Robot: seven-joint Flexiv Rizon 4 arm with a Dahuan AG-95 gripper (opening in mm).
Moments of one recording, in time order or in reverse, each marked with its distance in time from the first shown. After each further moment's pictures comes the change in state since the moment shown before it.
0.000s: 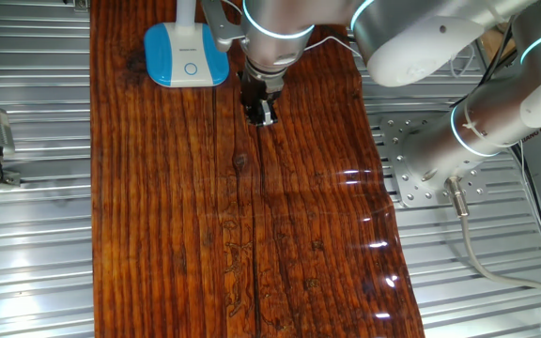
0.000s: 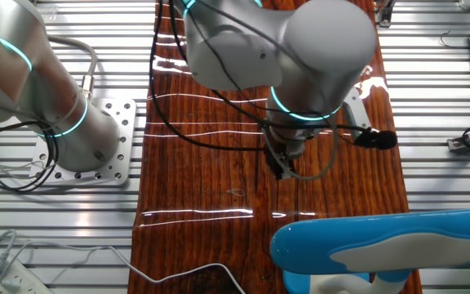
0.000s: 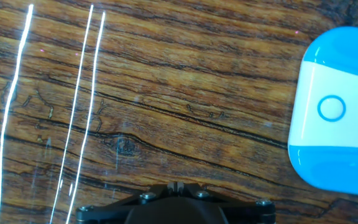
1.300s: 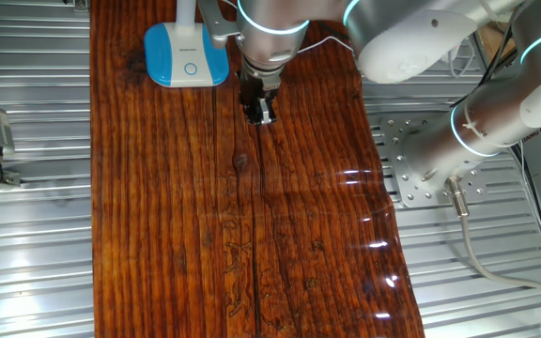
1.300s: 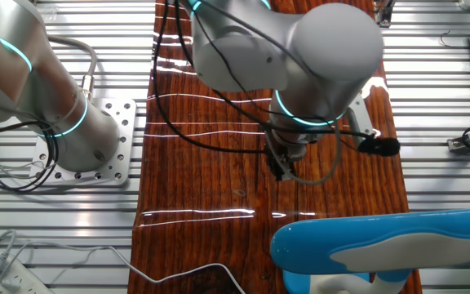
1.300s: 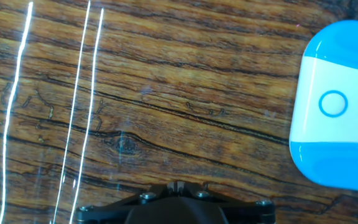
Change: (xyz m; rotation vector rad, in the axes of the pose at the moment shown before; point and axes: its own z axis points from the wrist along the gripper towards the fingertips) arm 0.001 0.000 0.000 -0.022 0.024 0.025
